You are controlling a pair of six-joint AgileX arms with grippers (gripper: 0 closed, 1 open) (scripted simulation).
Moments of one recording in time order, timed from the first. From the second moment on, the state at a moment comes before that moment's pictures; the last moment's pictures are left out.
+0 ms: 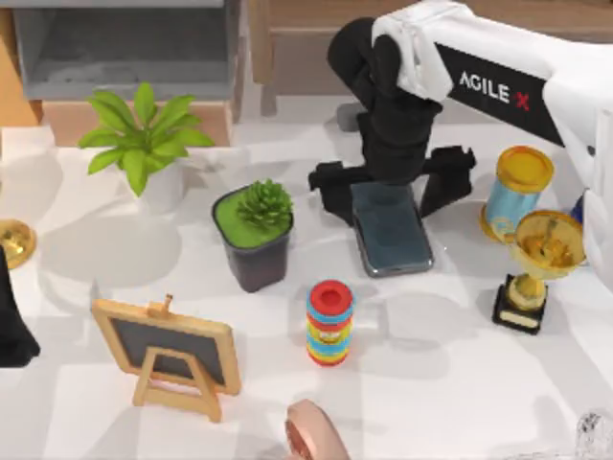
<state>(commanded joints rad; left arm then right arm) 0.00 0.00 0.00 0.00 0.00 0.00 0.50 2.58 2.16 -1.13 0.01 0.37</state>
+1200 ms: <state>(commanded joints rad) 0.00 0.00 0.00 0.00 0.00 0.00 0.51 2.54 2.20 -1.19 0.02 0.37</state>
